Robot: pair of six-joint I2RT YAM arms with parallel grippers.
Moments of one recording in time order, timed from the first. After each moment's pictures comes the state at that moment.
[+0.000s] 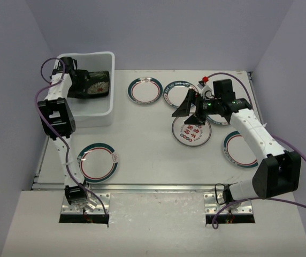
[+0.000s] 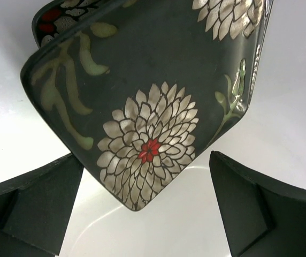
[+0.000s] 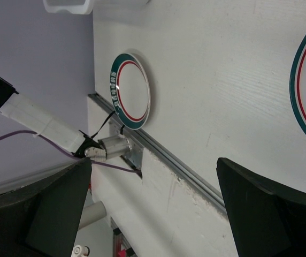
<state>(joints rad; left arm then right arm) 0.24 2.34 2.11 -0.79 0.05 -1.33 0.22 1.41 1.15 -0.56 -0.74 0.57</state>
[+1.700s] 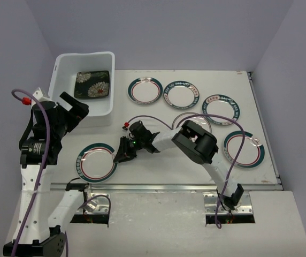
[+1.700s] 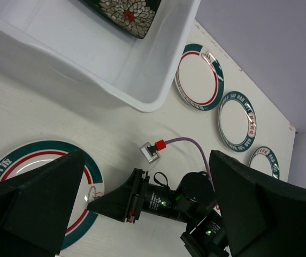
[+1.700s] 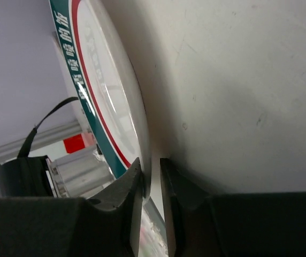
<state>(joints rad) 0.04 0.80 1.14 -0.84 -0.10 -0.73 0.92 2.30 1.27 0.35 -0.62 1.03</state>
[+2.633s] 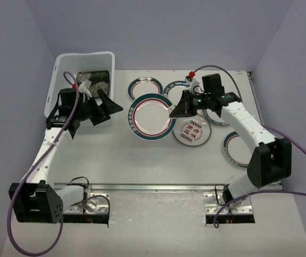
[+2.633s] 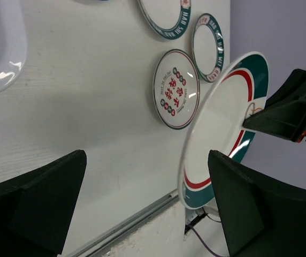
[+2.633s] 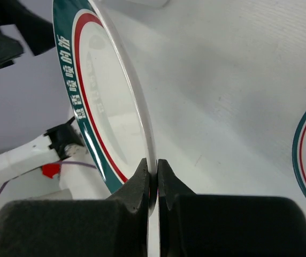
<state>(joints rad) 0.02 1.14 0.97 -0.42 0.62 -0.64 0.28 1.54 1.25 -0.50 -0.79 0.42</state>
